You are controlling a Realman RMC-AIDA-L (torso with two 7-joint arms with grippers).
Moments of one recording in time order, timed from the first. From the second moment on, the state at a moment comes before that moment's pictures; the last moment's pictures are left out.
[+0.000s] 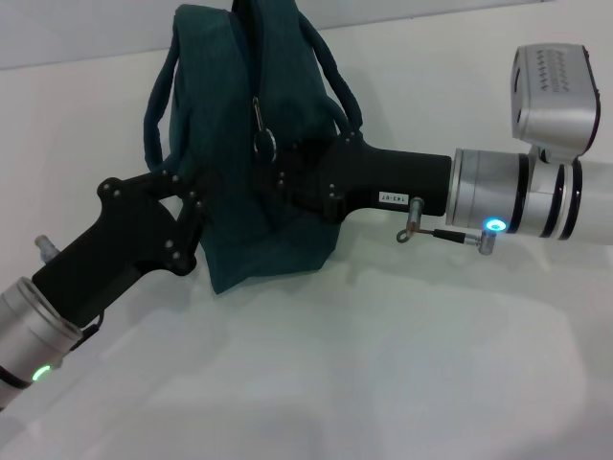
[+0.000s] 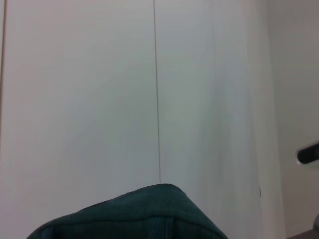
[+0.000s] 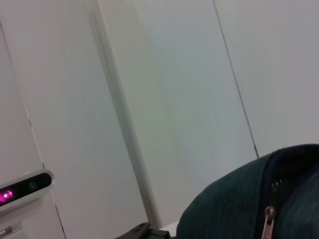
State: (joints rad) left arm -0.50 -2.10 1.14 0.05 1.03 1.60 -0.48; right arm 0.54 2.02 -1.71 -0.54 -0.82 -1.20 1.14
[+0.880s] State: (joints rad) left arm -0.49 -2.10 1.14 0.05 1.05 1.60 -0.44; right arm 0.53 2.02 -1.67 -0.55 -0.81 -1.19 1.12
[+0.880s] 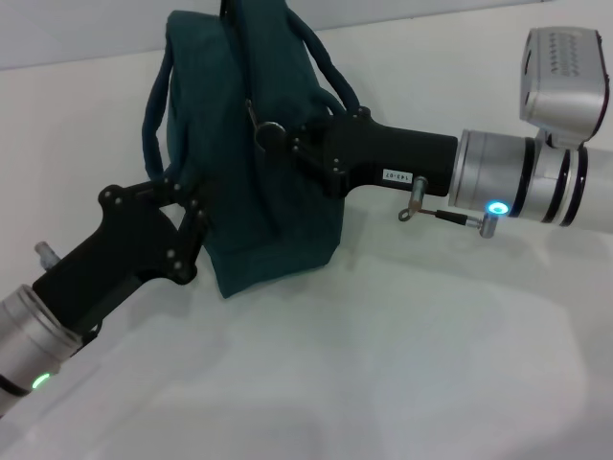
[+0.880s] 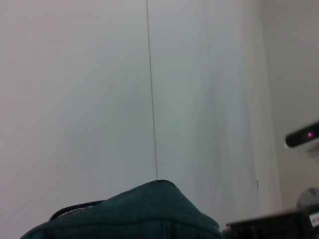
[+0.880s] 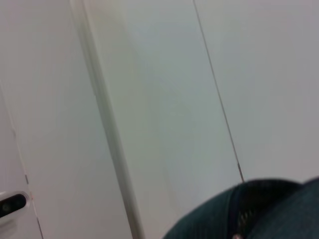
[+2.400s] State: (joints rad) left arm -0.31 -2.05 1.13 0.19 1.08 1.58 -0.45; right arm 0.42 2.02 -1.48 -0.78 -0.86 -1.21 0.77
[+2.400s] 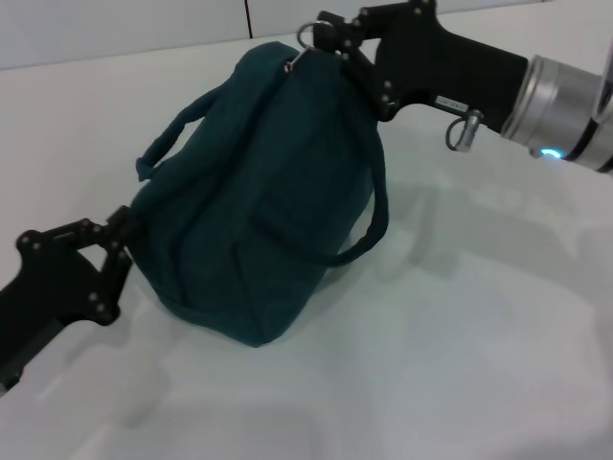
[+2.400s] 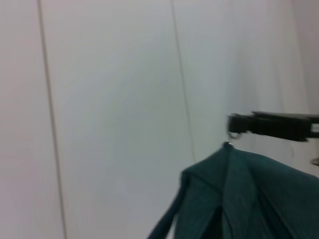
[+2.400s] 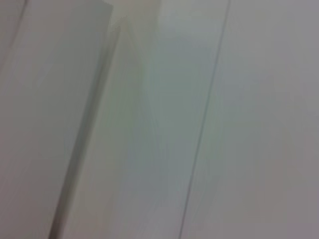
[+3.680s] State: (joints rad) left arm -0.42 -2.04 1.13 0.63 1.20 1.61 -1.32; right arm 0.34 2.01 -1.45 -0.74 -0.86 -1.25 0.78
